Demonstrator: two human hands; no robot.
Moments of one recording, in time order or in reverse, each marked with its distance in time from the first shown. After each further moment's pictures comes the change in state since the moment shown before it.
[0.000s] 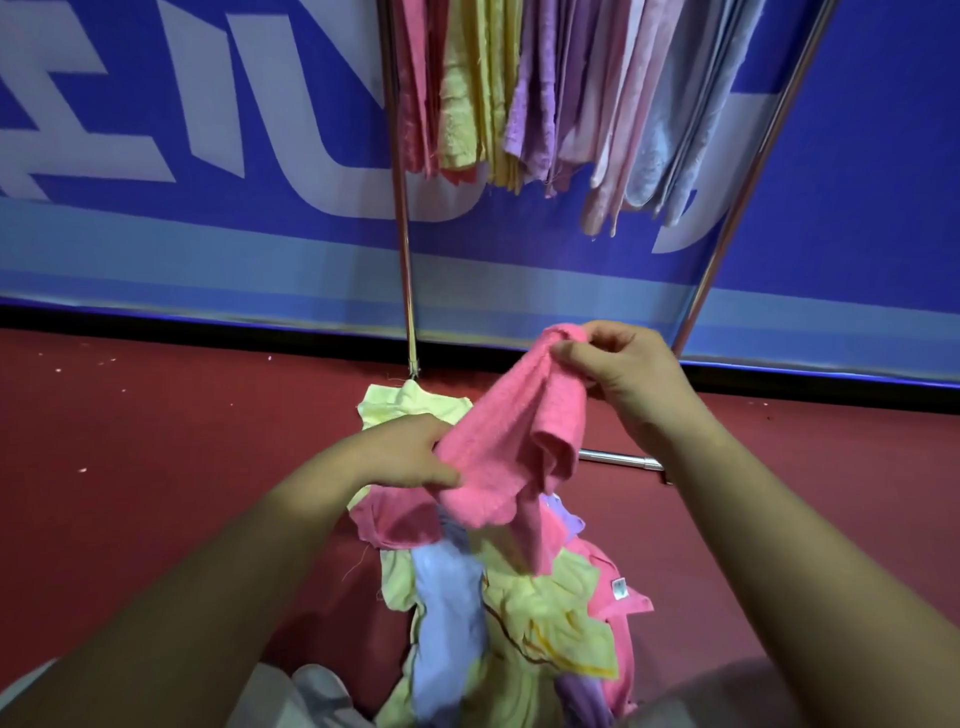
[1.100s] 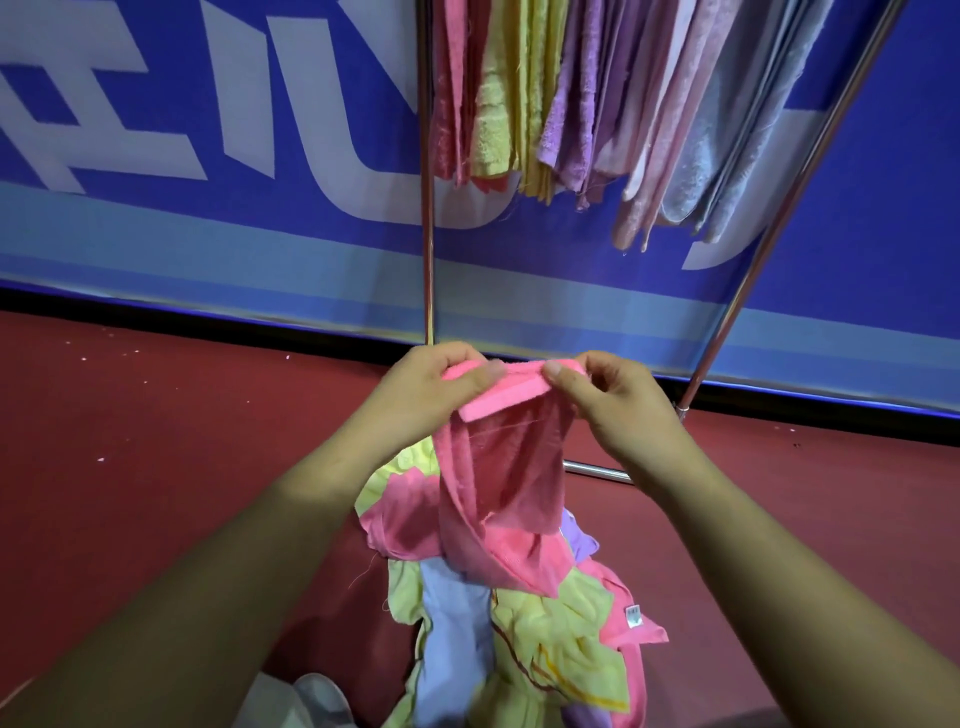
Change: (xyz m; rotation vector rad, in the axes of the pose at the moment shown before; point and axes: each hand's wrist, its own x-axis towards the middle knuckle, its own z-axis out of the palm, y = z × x) left_hand -0.007 0.033 -0.035 -0.498 0.523 0.132; right_hand 0.004 0.015 0.025 -0.267 -0.039 -0.109
